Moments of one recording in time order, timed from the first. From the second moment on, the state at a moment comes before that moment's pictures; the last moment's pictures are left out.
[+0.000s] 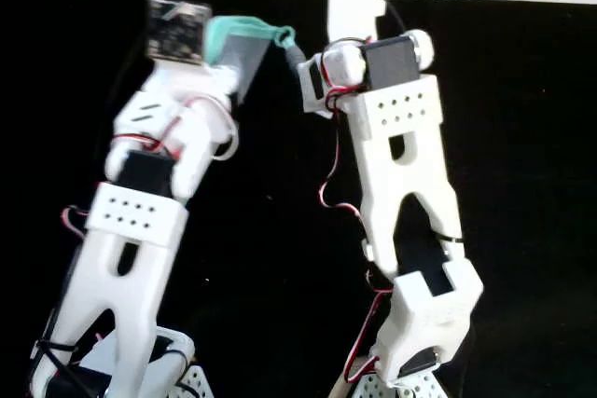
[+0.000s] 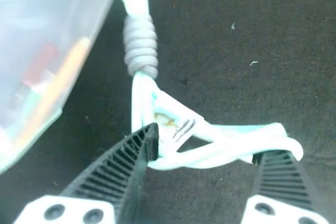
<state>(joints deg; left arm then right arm) 5.1 -31.1 31.0 30.6 3.1 -19.2 13.6 -48.1 100.2 -5.8</state>
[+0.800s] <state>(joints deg) 16.8 -30.8 36.9 48.8 3.1 -14.9 12.8 -47.8 100.5 -10.2</state>
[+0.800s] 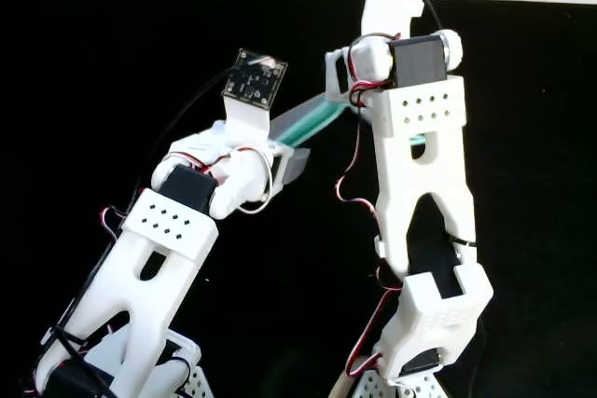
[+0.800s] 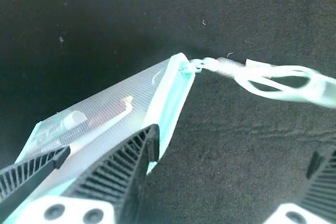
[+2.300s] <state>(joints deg) 12.5 -25.0 14.3 48.7 3.2 -20.5 -16.6 -21.5 100.5 -10.2</state>
